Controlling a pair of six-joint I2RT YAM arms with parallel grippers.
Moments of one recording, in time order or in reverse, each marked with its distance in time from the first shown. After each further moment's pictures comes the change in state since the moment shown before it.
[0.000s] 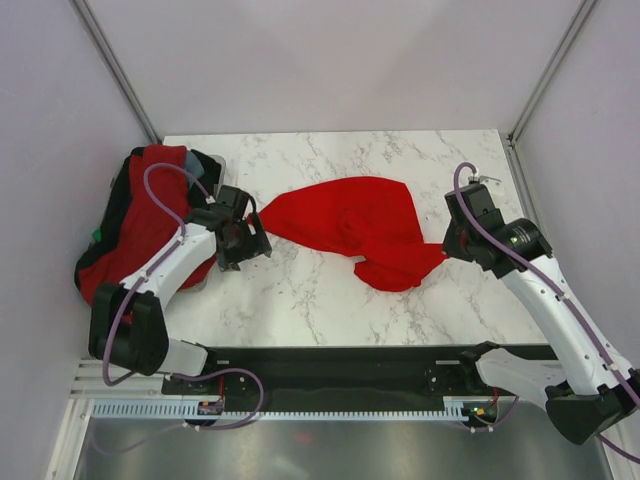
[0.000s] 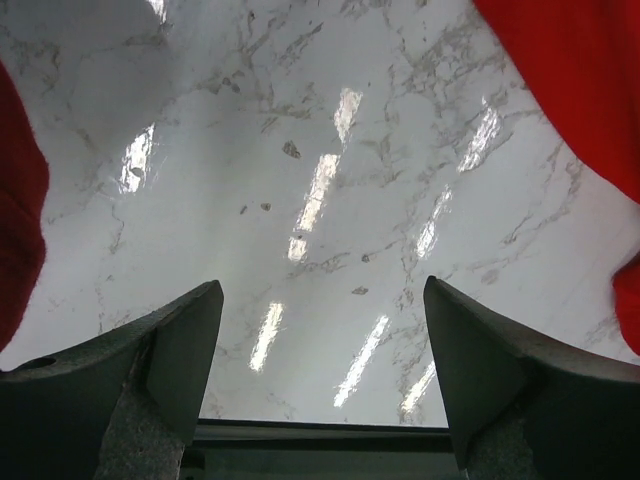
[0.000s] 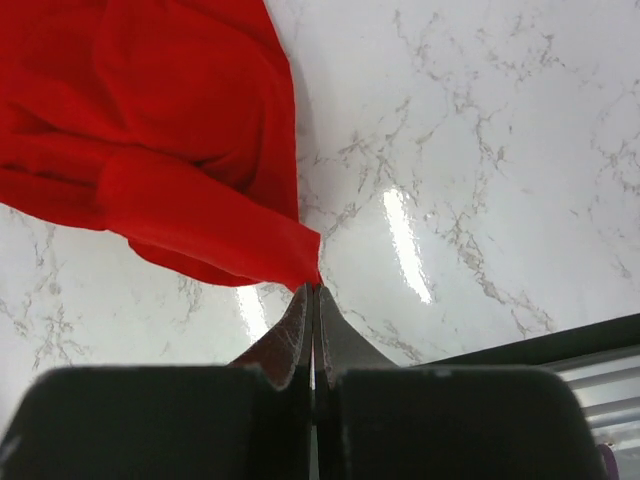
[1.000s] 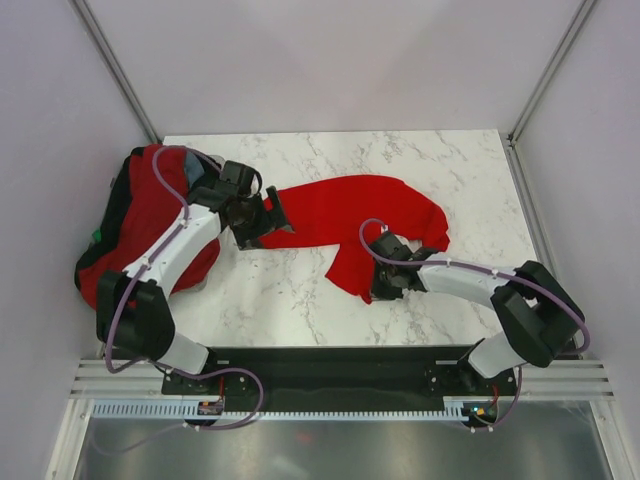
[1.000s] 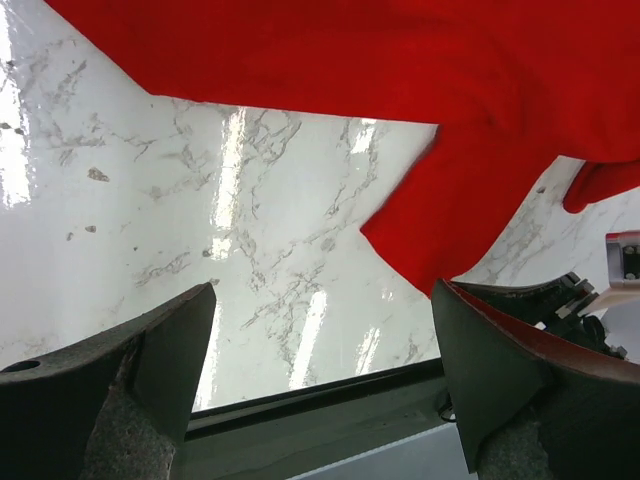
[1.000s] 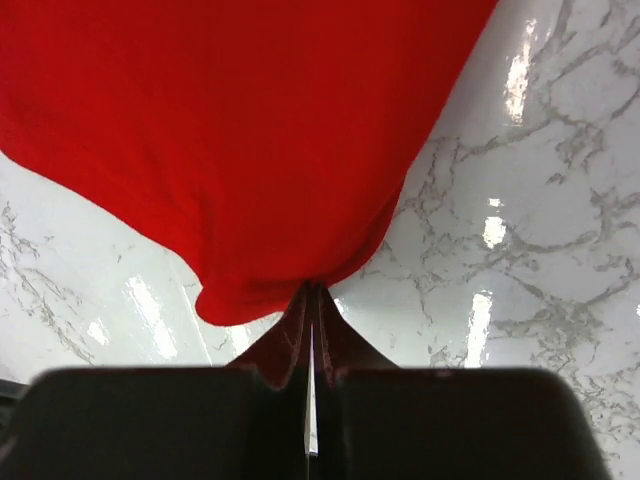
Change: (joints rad) left arm -0.033 0.123 0.218 0.011 0.237 -0.038; right arm 0.261 0.431 -0.484 0.707 -0.363 0.196
